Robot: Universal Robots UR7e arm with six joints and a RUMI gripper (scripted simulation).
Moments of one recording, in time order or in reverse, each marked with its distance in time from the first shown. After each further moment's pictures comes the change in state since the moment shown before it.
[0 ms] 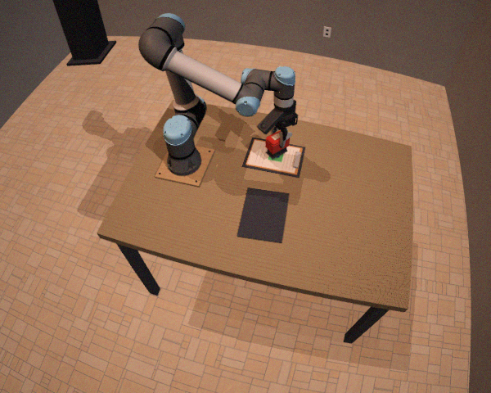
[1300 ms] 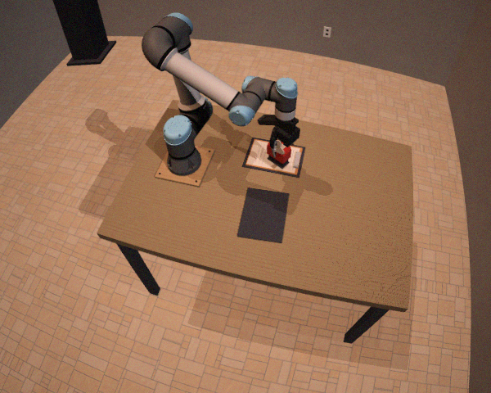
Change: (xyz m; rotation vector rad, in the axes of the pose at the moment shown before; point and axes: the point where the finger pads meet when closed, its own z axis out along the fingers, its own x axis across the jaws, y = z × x) arm -0.044 -0.027 -0.001 -0.004 0.006 1.344
